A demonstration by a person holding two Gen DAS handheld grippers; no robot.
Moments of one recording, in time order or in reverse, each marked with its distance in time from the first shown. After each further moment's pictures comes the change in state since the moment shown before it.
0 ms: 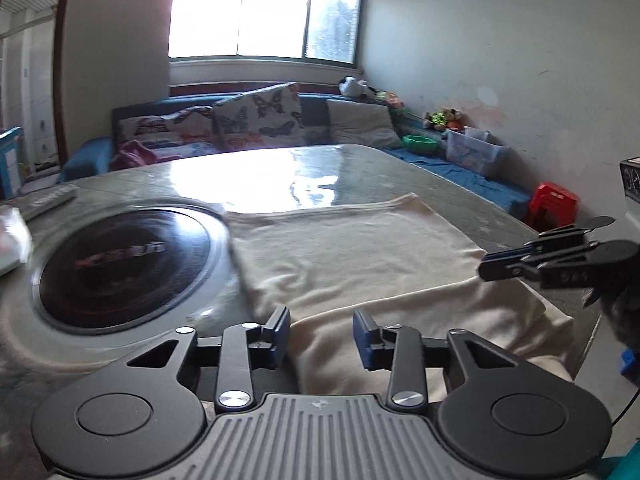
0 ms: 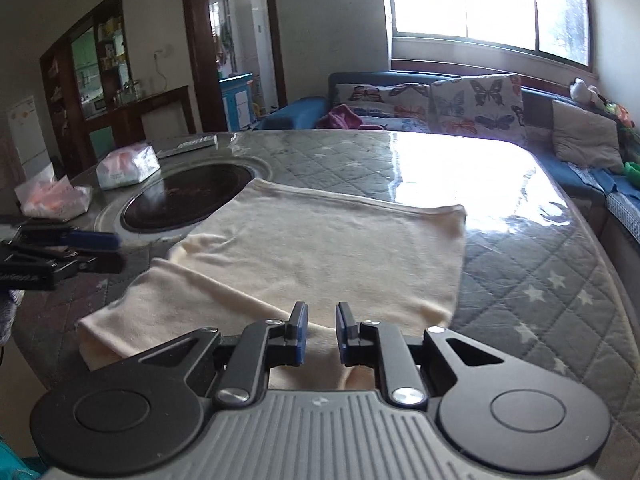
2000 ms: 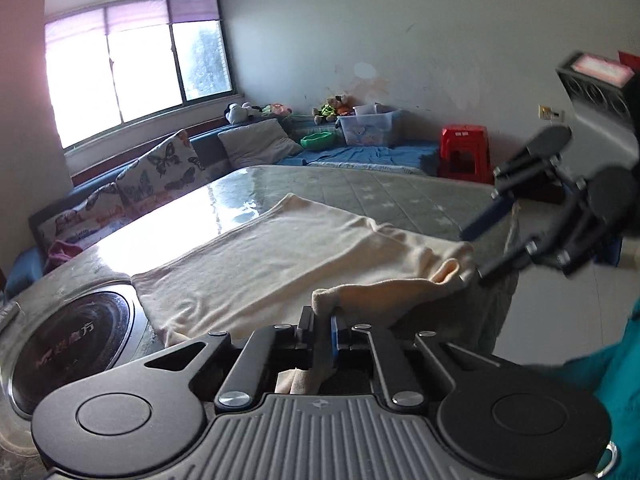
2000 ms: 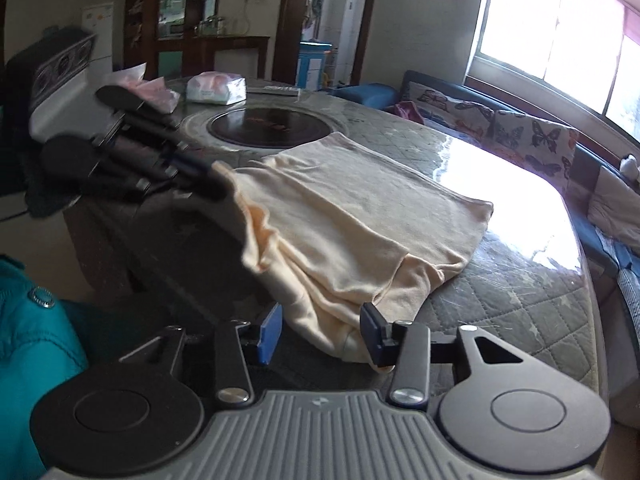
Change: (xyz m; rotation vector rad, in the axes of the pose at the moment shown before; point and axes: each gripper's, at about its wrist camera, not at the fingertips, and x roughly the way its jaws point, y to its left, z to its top) left arm -0.026 -0.063 -0.024 0.385 -0.062 -0.167; right arm -0.087 0.037 -0.056 -0.325 0.063 0.073
